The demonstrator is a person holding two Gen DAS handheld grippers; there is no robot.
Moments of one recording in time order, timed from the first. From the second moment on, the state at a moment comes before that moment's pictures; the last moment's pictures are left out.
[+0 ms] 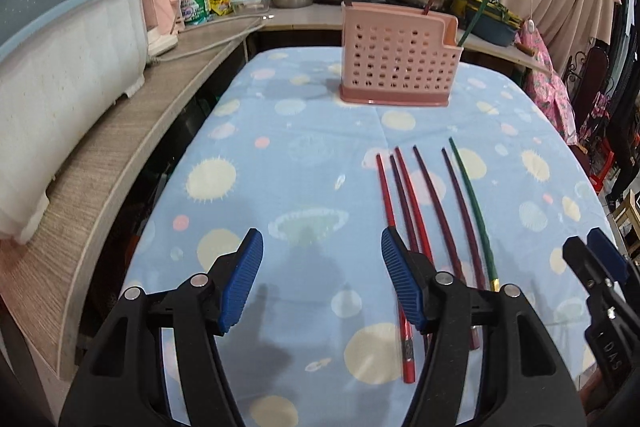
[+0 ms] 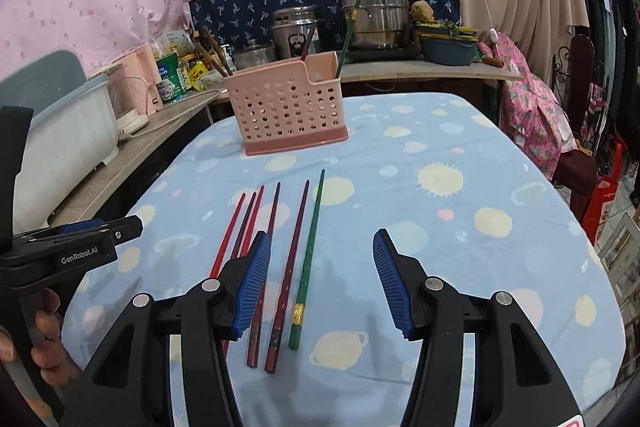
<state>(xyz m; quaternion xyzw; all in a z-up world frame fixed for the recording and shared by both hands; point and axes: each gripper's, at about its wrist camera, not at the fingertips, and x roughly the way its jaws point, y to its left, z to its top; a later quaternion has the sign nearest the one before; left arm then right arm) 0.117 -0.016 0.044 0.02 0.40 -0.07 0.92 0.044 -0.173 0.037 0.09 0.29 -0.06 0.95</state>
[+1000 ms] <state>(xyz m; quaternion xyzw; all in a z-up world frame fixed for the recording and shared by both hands) 0.097 -0.026 0.000 0.02 0.44 -0.09 0.89 0.061 -0.149 -0.026 0.07 0.37 -0.05 0.92</state>
